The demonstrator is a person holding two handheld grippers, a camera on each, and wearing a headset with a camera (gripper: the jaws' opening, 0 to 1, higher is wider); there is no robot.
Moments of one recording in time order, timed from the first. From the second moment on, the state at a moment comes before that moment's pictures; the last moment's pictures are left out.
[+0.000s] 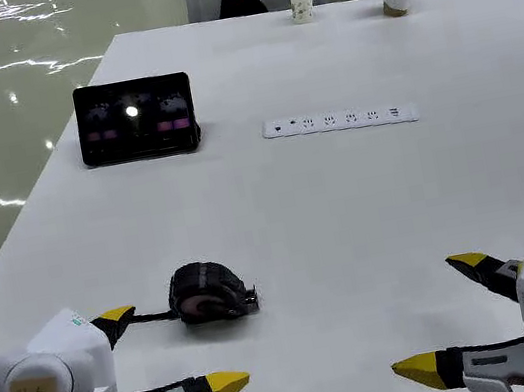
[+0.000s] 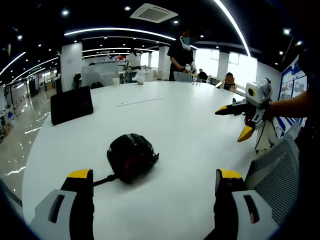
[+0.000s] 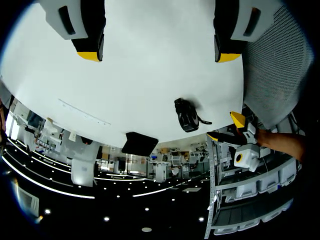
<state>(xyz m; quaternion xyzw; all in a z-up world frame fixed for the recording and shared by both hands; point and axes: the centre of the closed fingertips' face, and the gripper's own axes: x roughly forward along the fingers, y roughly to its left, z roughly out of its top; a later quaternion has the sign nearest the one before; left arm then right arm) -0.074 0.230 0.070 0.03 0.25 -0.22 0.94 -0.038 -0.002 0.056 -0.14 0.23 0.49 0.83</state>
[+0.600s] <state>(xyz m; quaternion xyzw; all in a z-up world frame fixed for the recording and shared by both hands) -0.080 0.222 0.077 0.03 0.23 -0.24 0.94 -0.046 -0.008 0.061 -0.12 0.22 0.49 0.84</state>
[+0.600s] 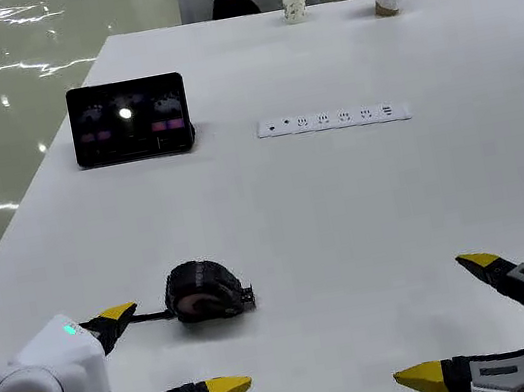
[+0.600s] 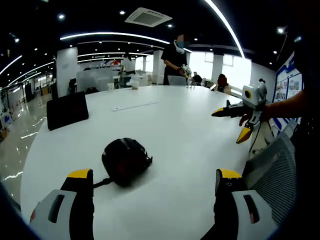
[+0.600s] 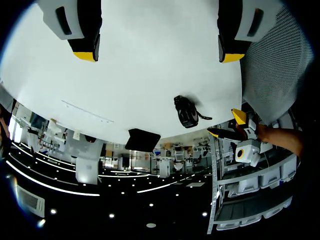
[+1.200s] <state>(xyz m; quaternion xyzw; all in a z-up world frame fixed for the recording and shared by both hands) -0.085 0.226 0.082 0.03 0.23 -0.24 0.94 -0.048 -0.005 0.064 -0.12 0.22 0.49 0.84</state>
